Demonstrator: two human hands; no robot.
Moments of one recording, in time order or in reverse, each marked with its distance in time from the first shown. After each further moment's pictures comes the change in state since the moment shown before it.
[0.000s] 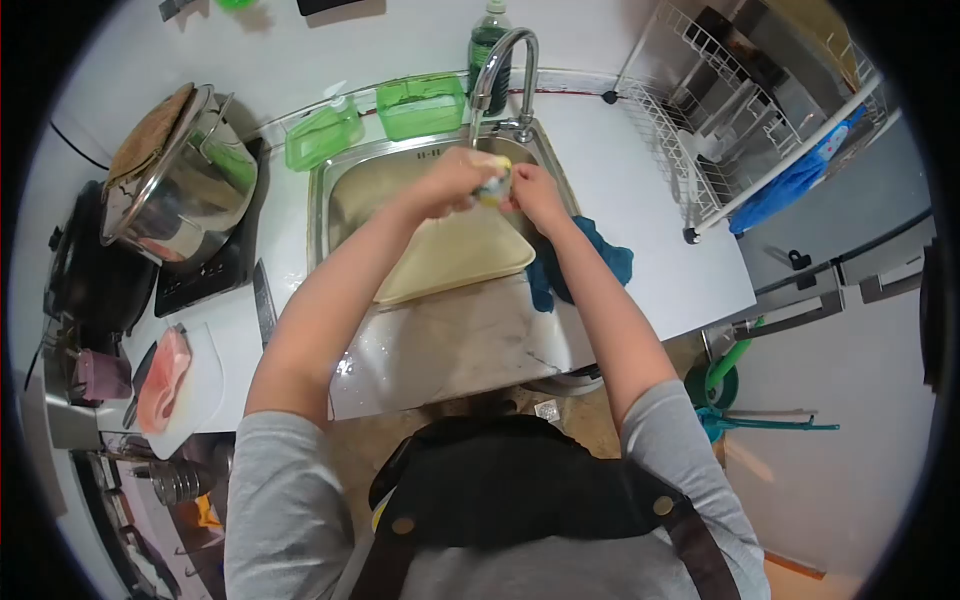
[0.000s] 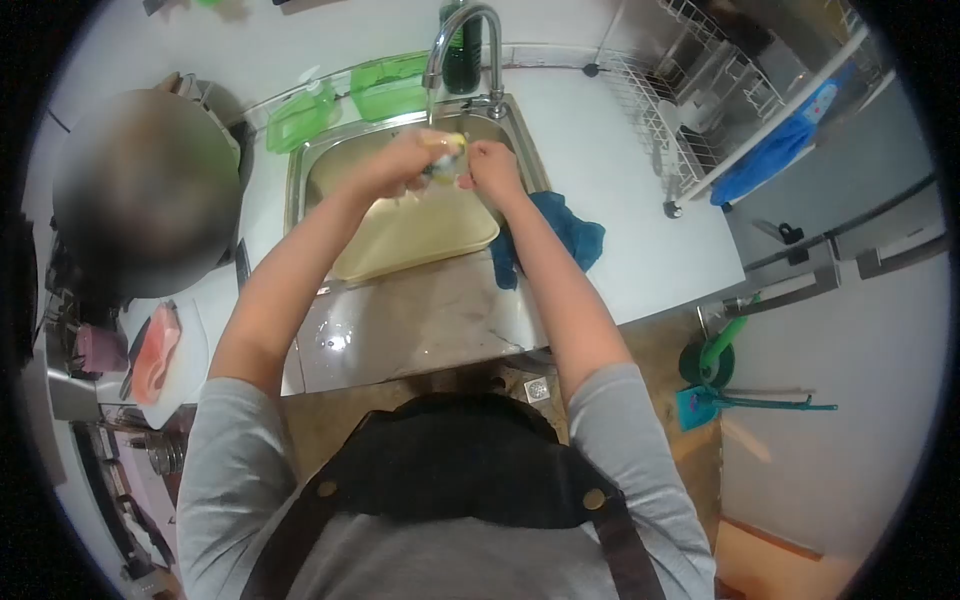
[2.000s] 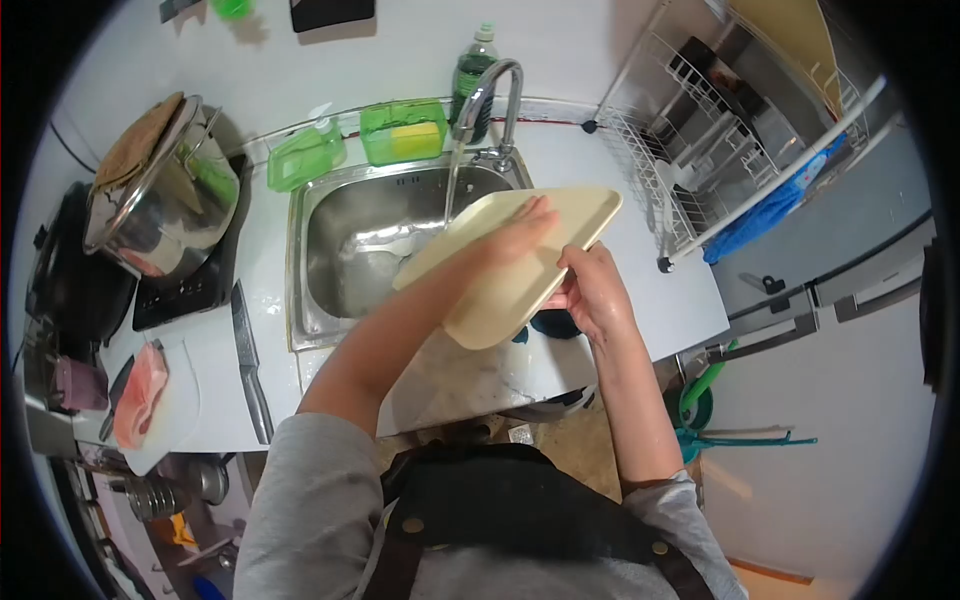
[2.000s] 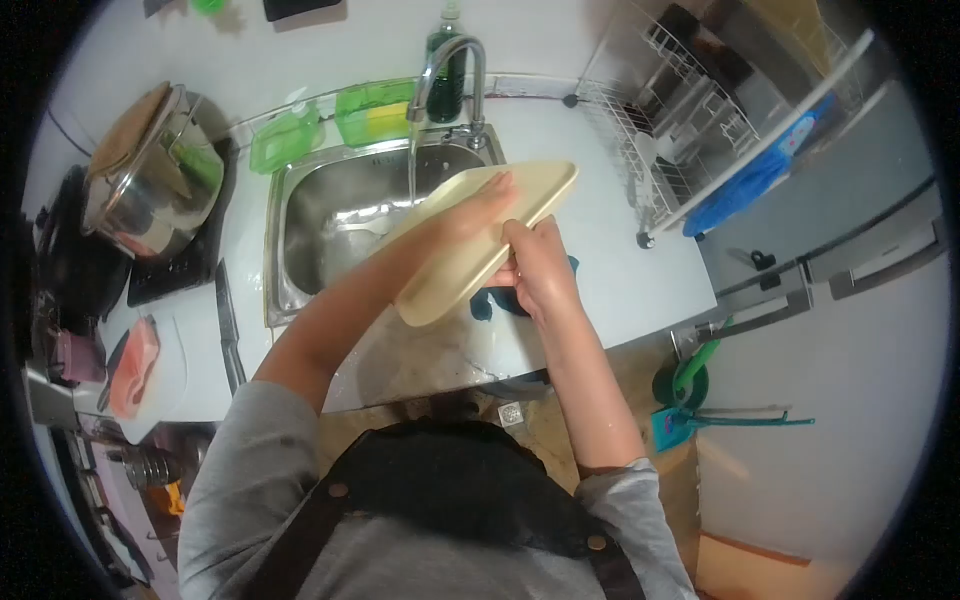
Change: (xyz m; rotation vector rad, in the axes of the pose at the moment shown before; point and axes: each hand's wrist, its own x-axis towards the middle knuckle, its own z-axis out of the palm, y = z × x) left_hand 0.090 -0.068 0.092 0.322 -0.261 0.622; right_hand -0.146 -0.134 -0.052 0.469 0.025 0.228
